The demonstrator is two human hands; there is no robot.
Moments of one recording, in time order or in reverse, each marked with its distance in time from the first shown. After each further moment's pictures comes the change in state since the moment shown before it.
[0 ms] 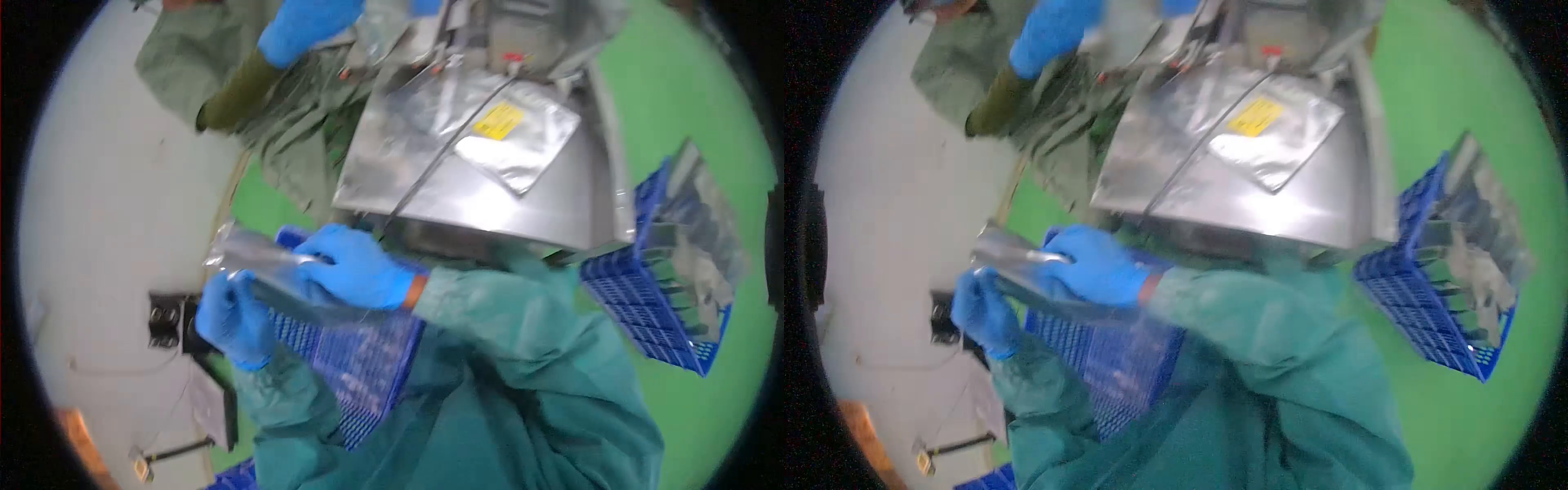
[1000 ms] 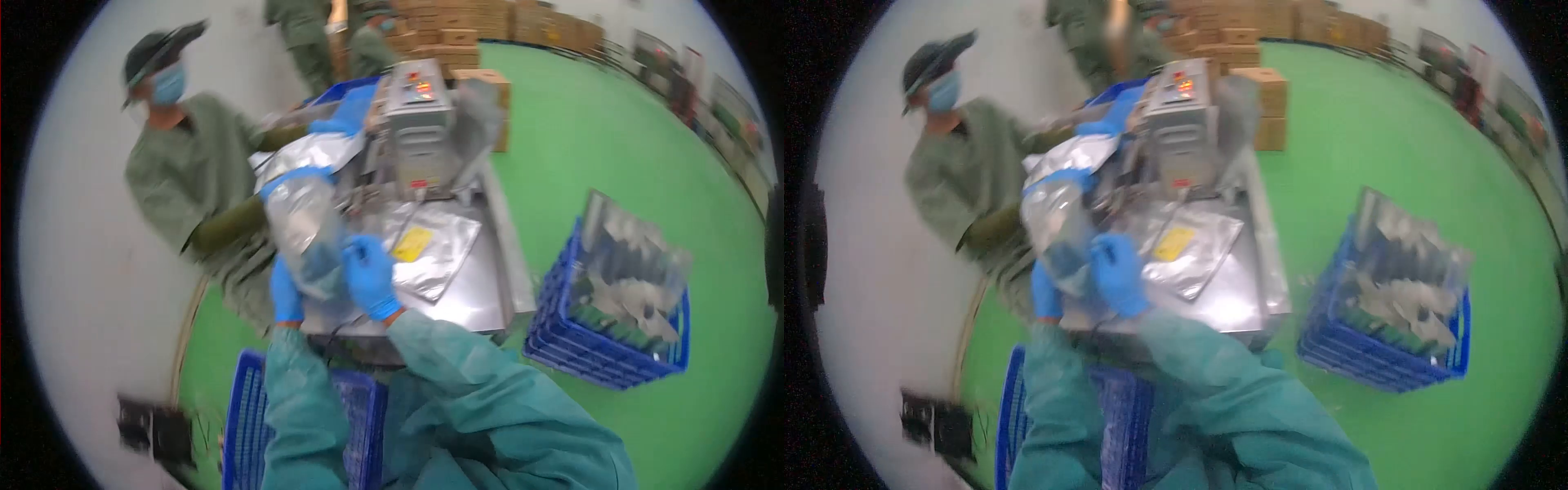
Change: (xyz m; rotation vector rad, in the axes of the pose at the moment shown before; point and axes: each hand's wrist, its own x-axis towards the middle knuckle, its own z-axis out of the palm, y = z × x) left_hand 0.057 -0.040 0.269 -1.003 -0.351 -0.337; right_hand 0.042 0.043 -0.126 -0.086 0.923 -0.225
